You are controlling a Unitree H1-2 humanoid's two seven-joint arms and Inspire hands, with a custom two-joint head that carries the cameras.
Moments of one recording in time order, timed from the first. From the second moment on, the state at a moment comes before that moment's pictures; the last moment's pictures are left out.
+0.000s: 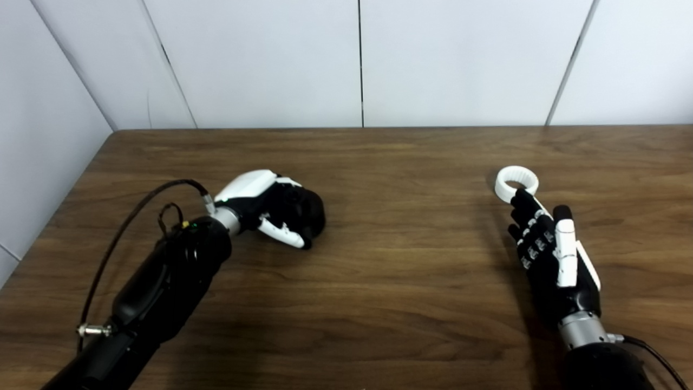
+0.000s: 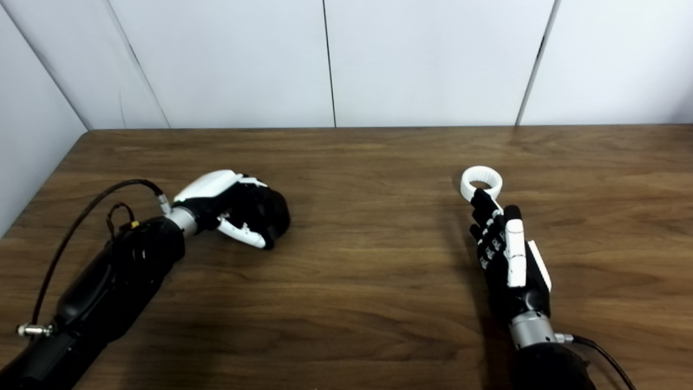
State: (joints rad) left arm -0.43 0.49 -0.40 0.02 0.63 0.30 -0.43; right arm 0.02 -0.04 -0.09 -0.25 0.26 0.24 0.07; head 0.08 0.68
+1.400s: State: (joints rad) left arm -0.21 0.34 -0.50 -0.31 0.78 0.30 -0.49; right arm 0.02 -0.04 -0.07 -0.27 0.25 0.26 0.05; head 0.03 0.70
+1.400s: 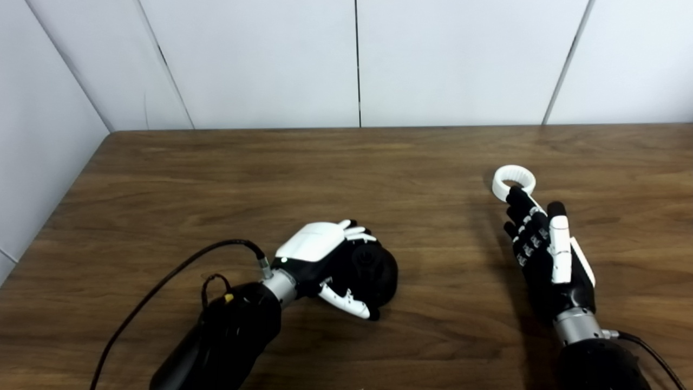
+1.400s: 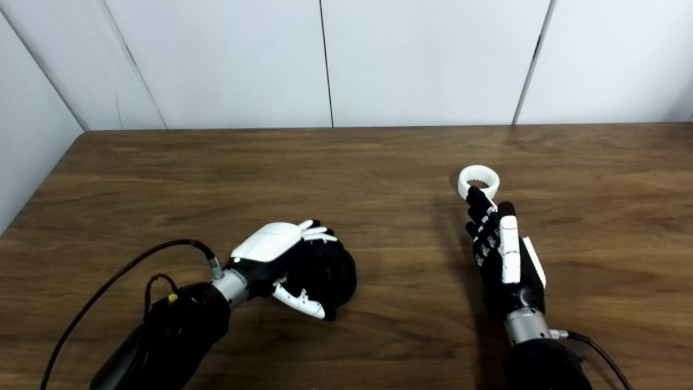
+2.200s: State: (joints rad) left arm -0.18 0.29 -0.52 -0.31 0.81 0.24 -0.48; right arm -0.01 -0.07 -0.10 -0.28 0.20 0.27 0.01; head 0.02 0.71
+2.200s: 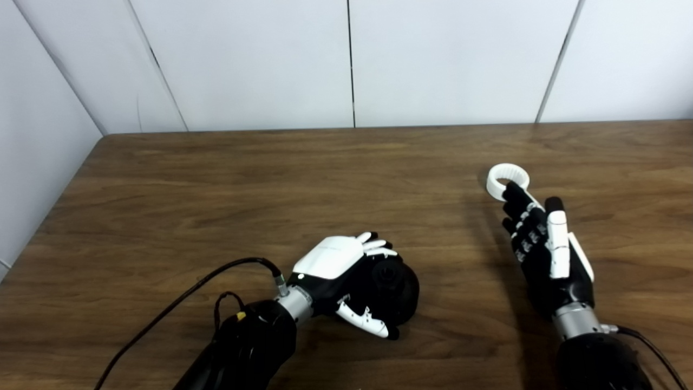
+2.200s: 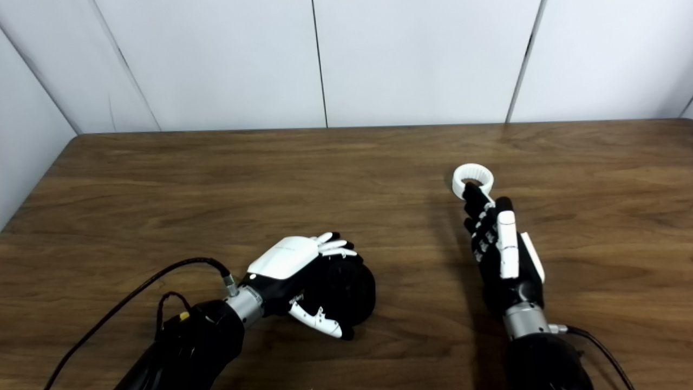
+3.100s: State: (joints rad) left arm -0.18 0.27 -0.49 -0.29 0.81 0.19 -0.47; right arm -0.56 -0.53 0.16 0.19 -0.47 0.28 0.16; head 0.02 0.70
